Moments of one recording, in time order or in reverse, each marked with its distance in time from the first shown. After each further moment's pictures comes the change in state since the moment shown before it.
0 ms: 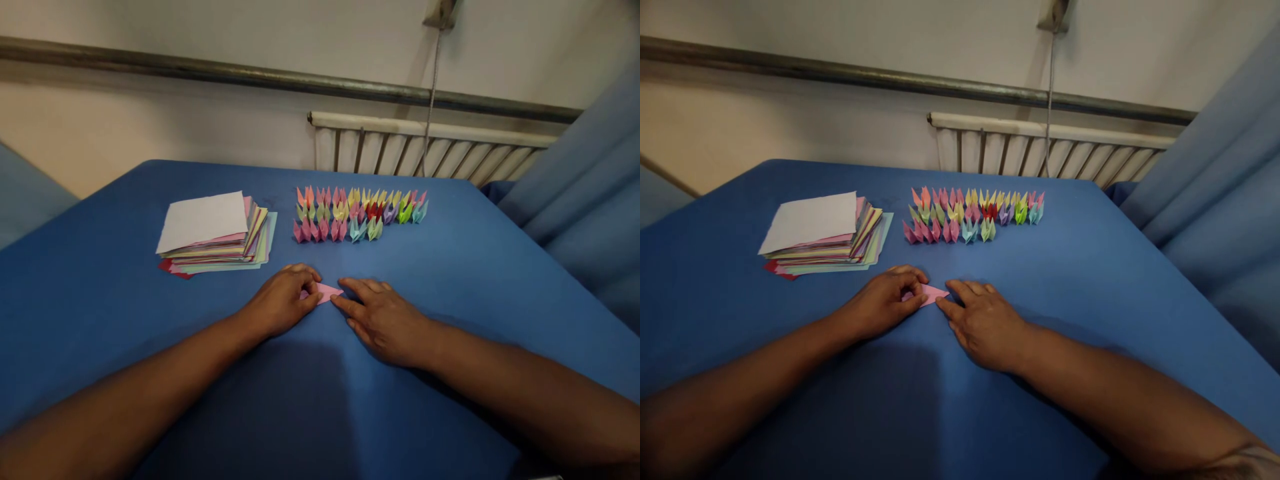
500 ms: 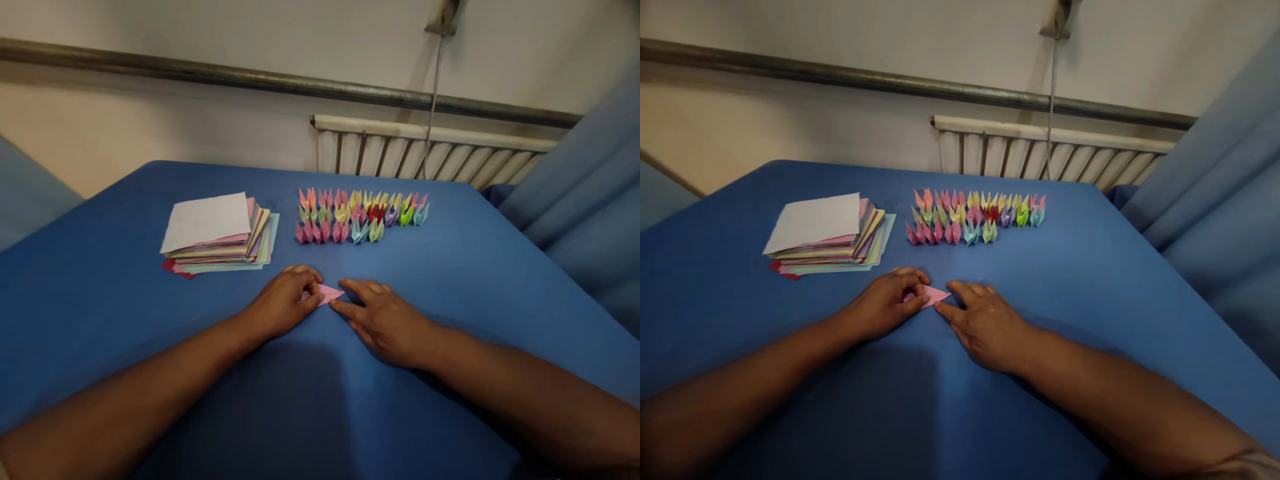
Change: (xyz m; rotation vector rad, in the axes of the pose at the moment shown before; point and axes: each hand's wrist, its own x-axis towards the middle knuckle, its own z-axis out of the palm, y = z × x) left_hand -0.001 0.001 -0.001 -0.002 -0.010 0.001; right_hand -0.001 0.004 0.005 0.057 0.024 -0.035
